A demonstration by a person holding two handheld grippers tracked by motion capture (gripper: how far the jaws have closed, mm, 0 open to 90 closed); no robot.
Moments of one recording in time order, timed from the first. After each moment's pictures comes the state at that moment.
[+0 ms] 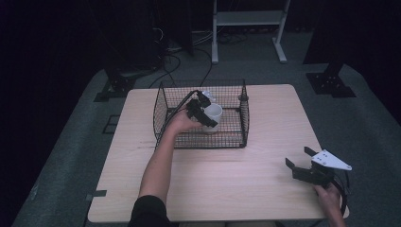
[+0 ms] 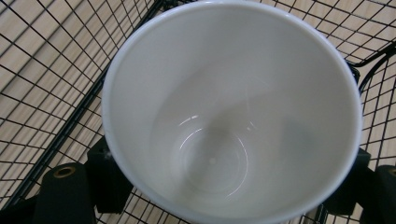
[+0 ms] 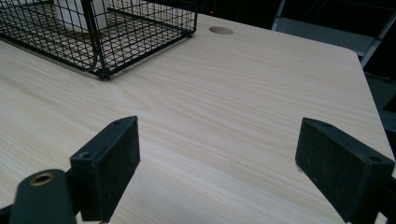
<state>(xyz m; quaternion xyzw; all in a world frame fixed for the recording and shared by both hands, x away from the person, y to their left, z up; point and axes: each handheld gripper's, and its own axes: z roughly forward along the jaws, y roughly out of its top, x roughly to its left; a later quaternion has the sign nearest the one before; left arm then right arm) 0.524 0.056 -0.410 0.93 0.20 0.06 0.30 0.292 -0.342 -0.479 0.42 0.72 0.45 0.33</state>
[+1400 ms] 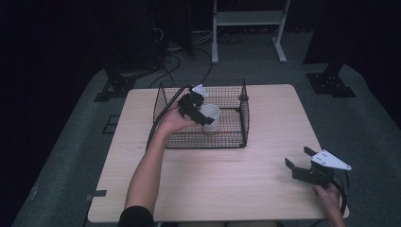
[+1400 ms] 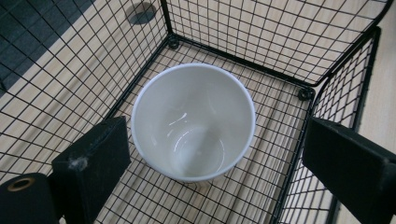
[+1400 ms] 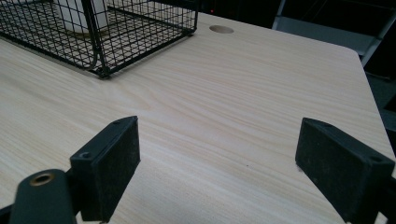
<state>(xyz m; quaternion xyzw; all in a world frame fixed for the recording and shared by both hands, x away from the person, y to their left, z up) 0.489 0.077 -0.363 0.91 0.20 0.10 0.35 0.293 -0.341 -0.479 0.42 0.72 0.45 0.32</state>
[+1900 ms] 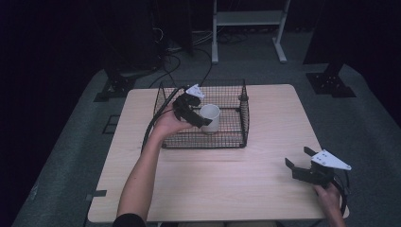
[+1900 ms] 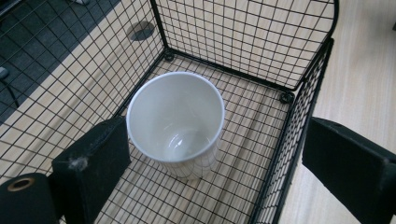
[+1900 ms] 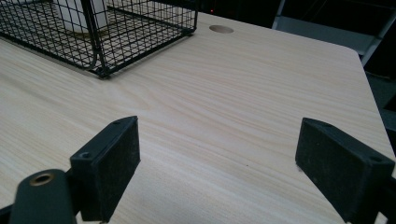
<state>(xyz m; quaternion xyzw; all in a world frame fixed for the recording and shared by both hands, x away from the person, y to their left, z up) 0.464 0.090 -0.346 0.90 0.19 0.12 0.38 0.293 -0.341 -0.479 0.42 0.72 0.45 0.32</state>
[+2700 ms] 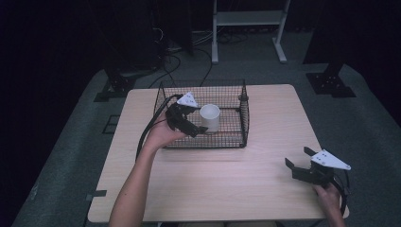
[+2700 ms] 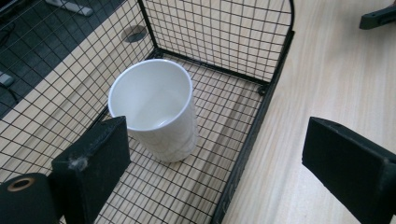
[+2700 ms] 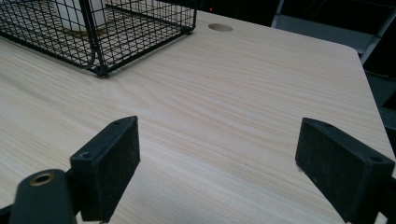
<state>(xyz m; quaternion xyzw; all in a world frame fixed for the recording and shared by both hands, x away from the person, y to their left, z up) 0.426 0.107 -0.346 0.89 0.18 0.13 0.40 0.293 -0.341 -0.479 0.42 0.72 0.45 0.32</state>
